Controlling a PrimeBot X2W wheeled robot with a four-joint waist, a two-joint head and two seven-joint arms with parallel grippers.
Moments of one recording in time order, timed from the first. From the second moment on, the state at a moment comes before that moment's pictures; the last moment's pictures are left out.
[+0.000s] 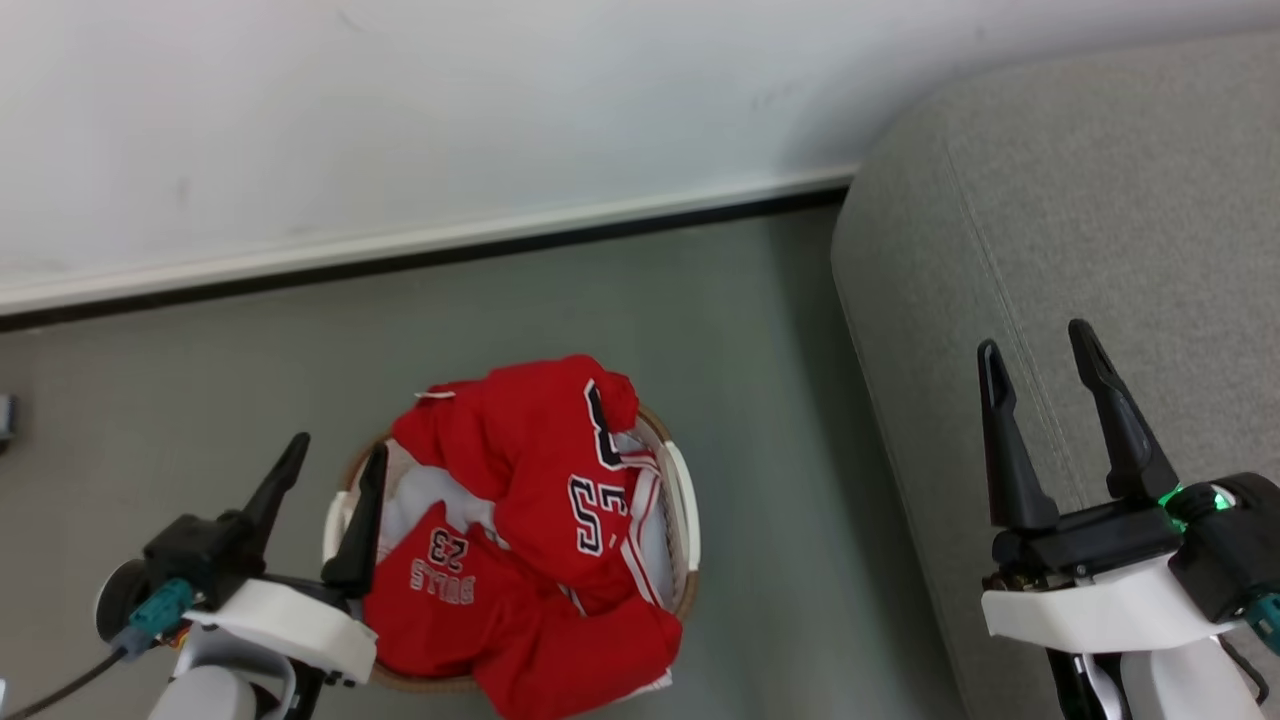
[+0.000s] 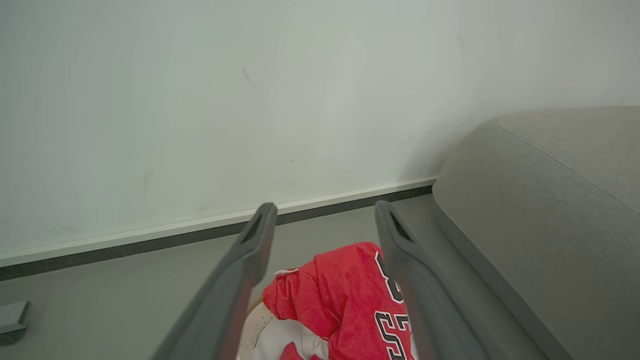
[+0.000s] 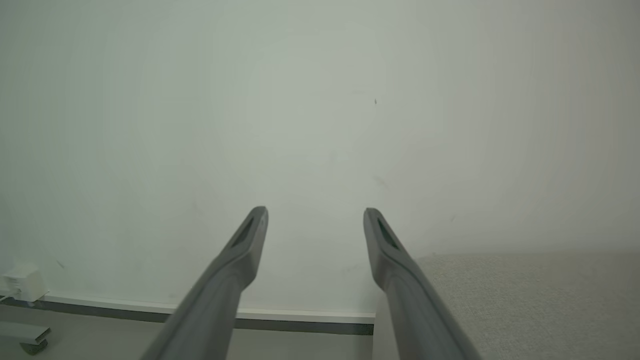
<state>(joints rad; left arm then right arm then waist) -0.26 0.24 -0.09 0.32 -0.23 -0.13 -0.26 -0.25 -0.05 0.13 0.00 0.21 0.13 -0.26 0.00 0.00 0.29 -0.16</state>
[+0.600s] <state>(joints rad) -0.56 0.46 -0.56 0.78 -0.52 -0.13 -0.16 -0.31 -0.05 0.15 -0.11 0.29 0.13 -0.26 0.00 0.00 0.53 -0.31</state>
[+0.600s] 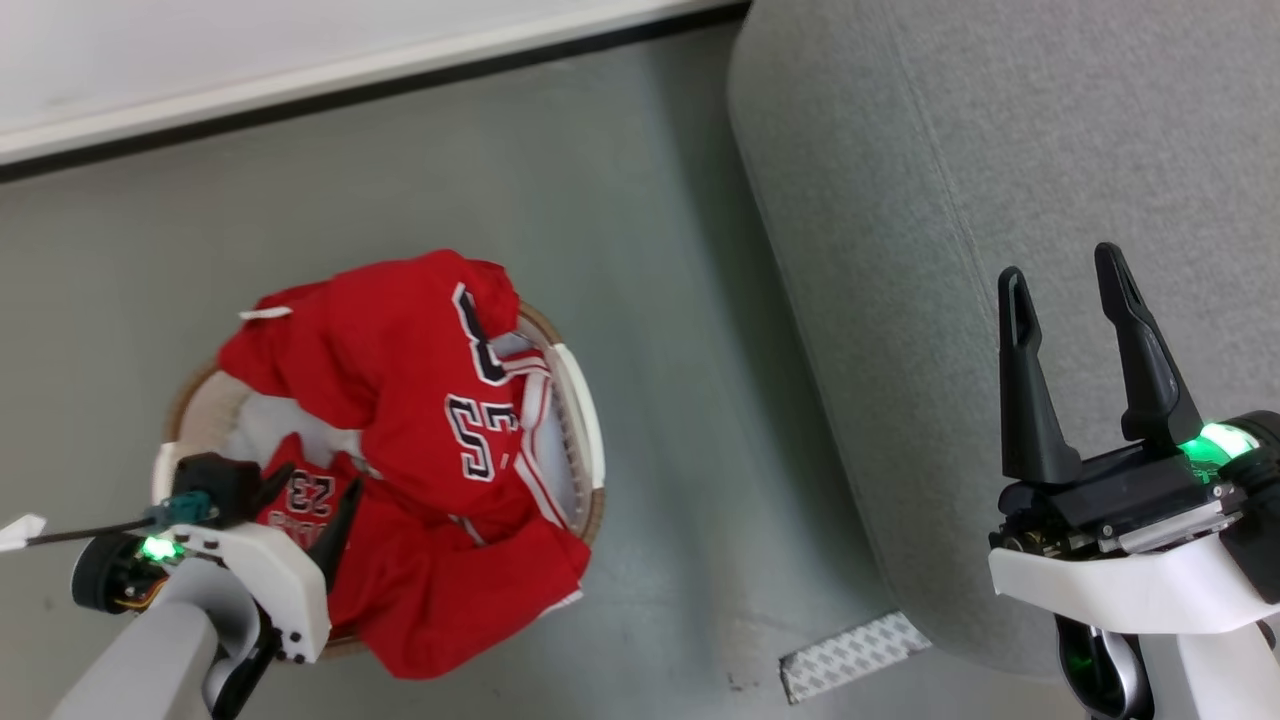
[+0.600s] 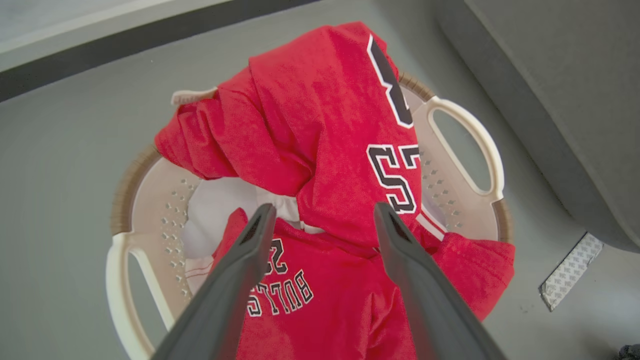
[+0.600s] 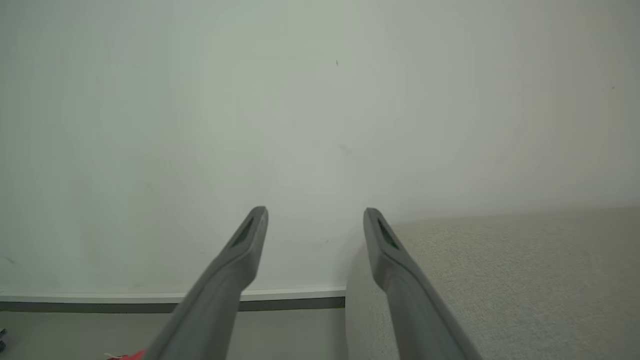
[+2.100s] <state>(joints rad) -0.78 0.56 -1.17 0.92 -0.95 -0.13 0.05 -0.33 -0.05 0.20 -0.12 0.38 0.13 -0.26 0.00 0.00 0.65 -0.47</state>
